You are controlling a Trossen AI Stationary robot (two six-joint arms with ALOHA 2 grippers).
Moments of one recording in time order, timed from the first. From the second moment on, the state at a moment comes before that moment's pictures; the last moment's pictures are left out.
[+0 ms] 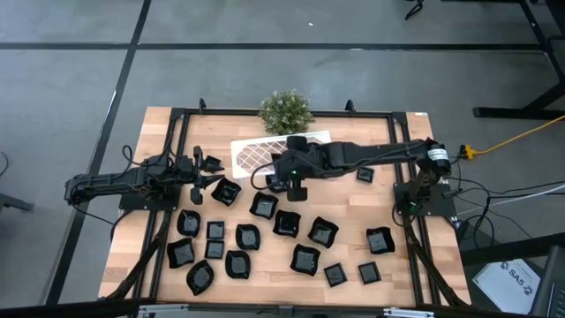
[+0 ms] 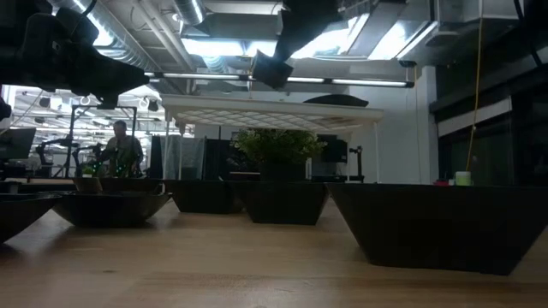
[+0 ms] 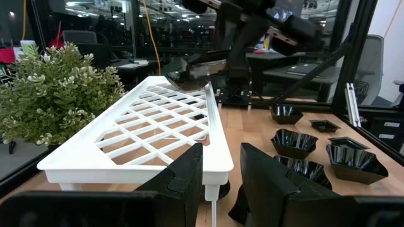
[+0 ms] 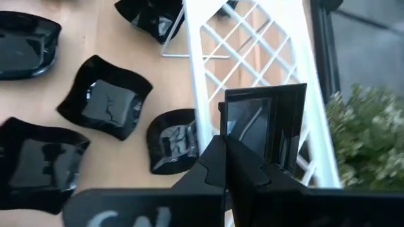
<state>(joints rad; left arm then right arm) 0.14 0.01 0.01 0.02 -0.01 -0.04 0.04 1.80 1.72 -0.82 0.35 -0.22</state>
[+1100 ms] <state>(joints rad) 0.14 0.01 0.01 0.02 -0.01 -0.04 -0.04 1.80 1.61 -0.71 0.35 -0.21</state>
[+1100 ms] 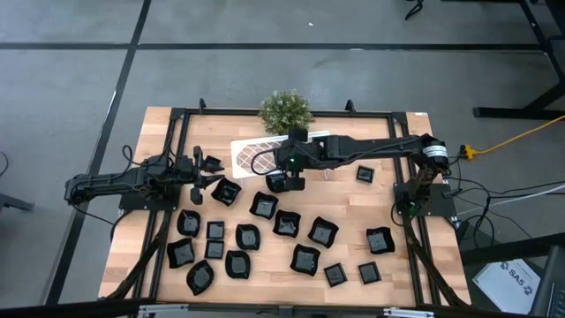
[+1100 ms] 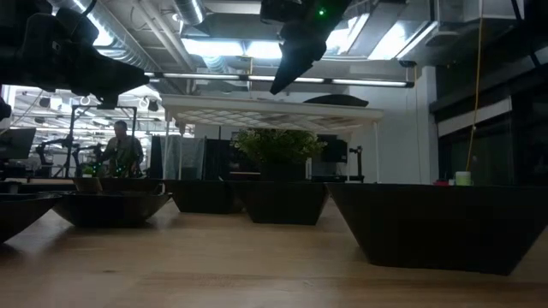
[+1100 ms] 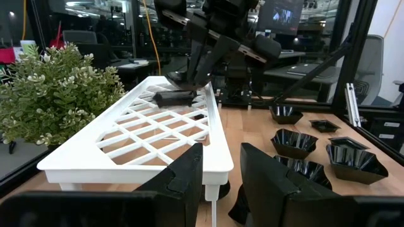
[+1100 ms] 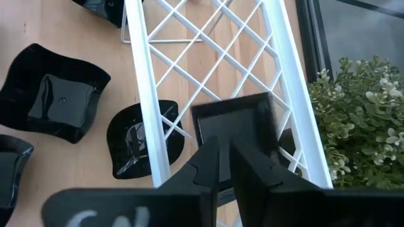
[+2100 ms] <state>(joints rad) 0.14 0.01 0.01 0.02 -0.01 -0.04 0.26 1.80 1.66 -0.77 0.00 0.08</state>
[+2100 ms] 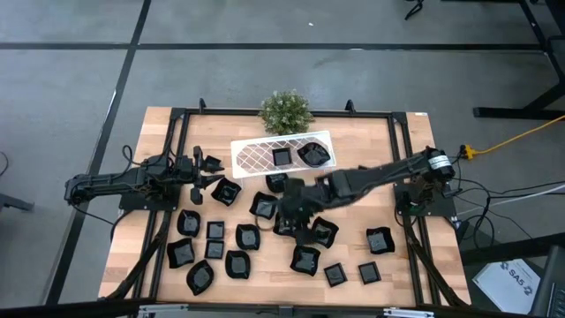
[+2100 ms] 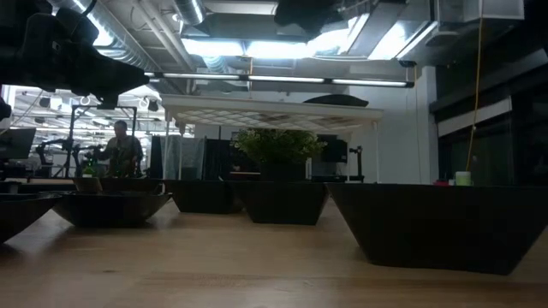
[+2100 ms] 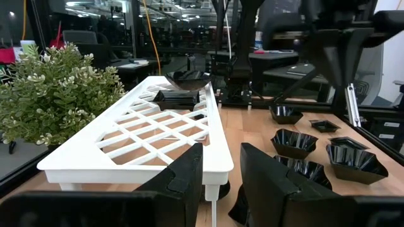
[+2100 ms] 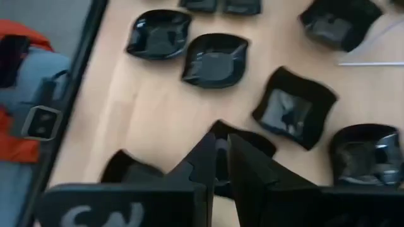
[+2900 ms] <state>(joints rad) 0.14 0.01 0.01 0.02 -0.01 -0.04 0.62 1.87 1.66 -1.00 0.30 0.48</state>
